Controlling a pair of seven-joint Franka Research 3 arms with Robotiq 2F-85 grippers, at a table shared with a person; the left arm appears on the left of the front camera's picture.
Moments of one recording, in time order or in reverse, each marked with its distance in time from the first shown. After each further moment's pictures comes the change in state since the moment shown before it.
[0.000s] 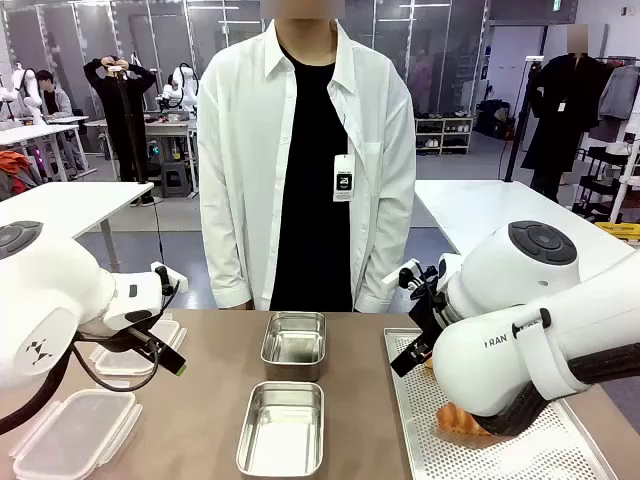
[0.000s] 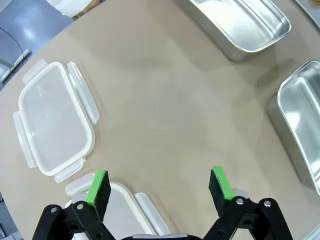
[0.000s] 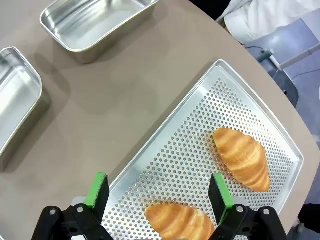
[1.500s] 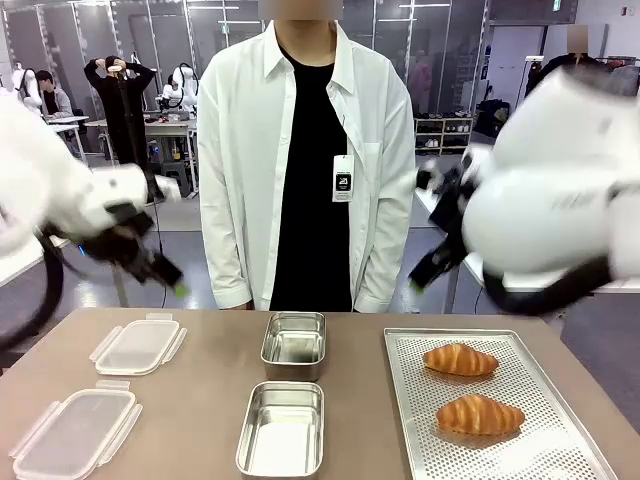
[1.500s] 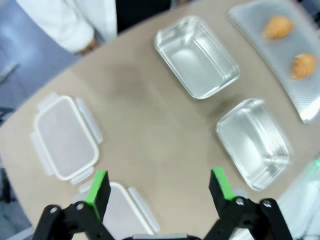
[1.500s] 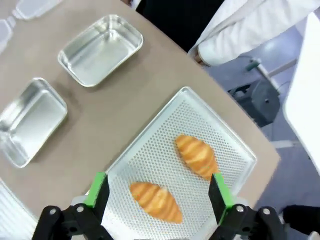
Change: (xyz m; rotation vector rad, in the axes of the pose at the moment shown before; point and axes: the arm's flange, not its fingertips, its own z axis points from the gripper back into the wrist) left arm 0.085 0.021 0.133 -0.136 -0.045 0.044; right arm 0.076 -0.037 0.151 -0.008 -0.013 0.032
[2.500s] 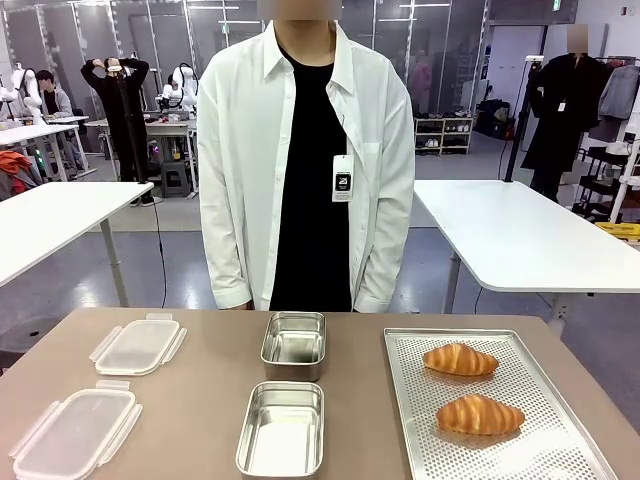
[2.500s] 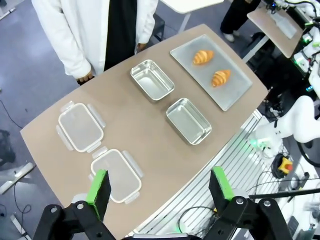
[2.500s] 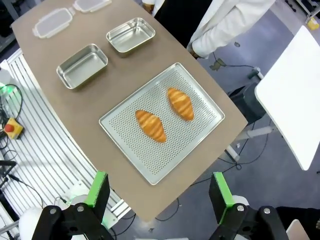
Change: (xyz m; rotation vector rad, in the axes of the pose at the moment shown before) left arm -0.028 0.082 0.328 -0.217 -0.160 0.016; right arm -0.103 -0.081 0.298 0.108 -0.060 0.084
